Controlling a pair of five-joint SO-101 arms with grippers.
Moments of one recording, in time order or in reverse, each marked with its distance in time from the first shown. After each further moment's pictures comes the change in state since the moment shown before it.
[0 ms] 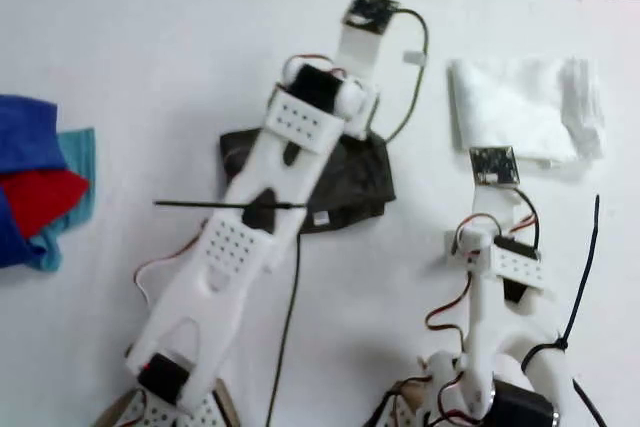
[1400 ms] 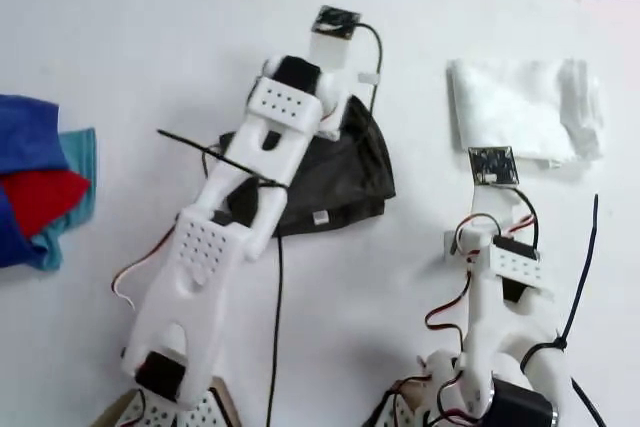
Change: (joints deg) left arm -3.7 -11.2 33.5 -18.5 0.0; right arm 0.0 0.0 0.0 0.0 0.2
